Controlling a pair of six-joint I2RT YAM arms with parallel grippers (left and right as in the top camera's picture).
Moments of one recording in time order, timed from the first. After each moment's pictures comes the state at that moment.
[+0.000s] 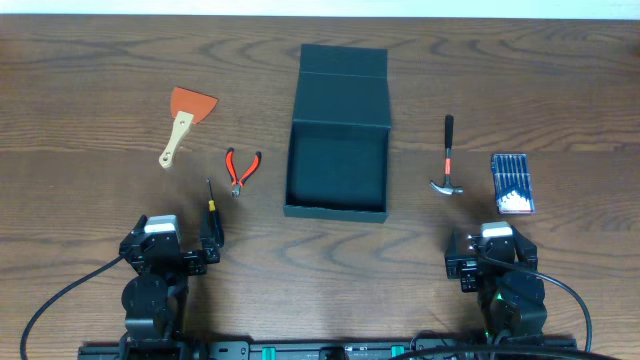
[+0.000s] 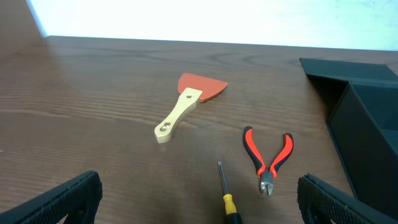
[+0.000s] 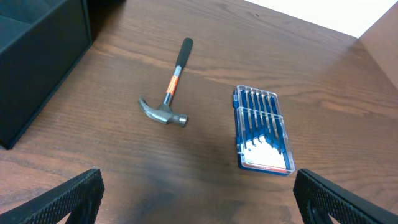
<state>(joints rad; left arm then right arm) -0.03 0.01 0.11 -0.37 -0.09 -0.03 0.13 0.01 0.20 -0.65 0.20 -0.19</state>
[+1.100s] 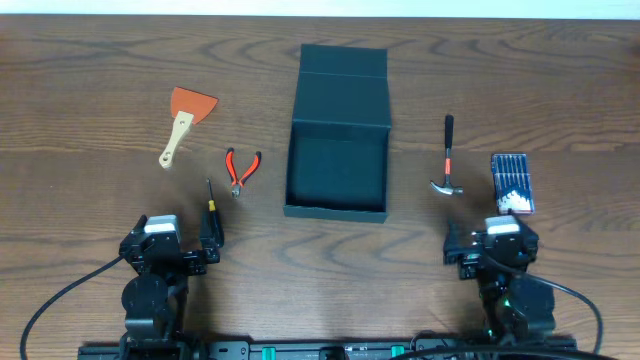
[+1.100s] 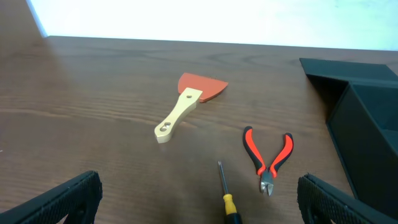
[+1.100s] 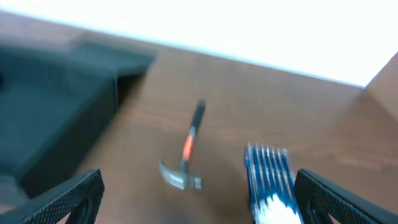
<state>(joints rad) -0.03 0.01 0.11 -0.37 -0.09 -0.03 0.13 0.01 0.20 -0.40 0.11 -0.12</state>
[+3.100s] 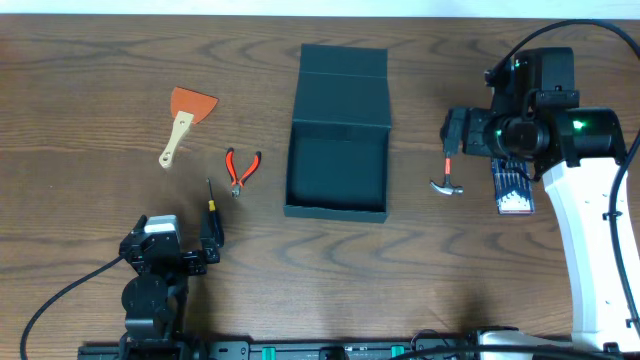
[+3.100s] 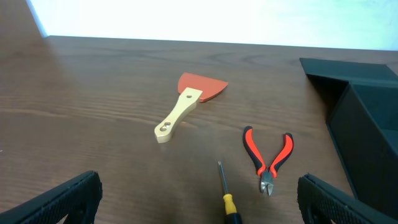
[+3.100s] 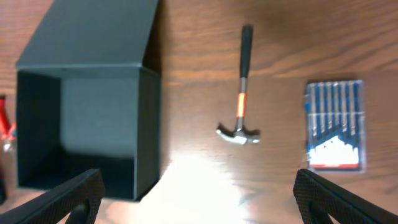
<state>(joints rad) -0.03 0.01 0.11 -0.37 -0.09 -0.03 0.05 1.45 1.50 -1.16 -0.11 0.19</state>
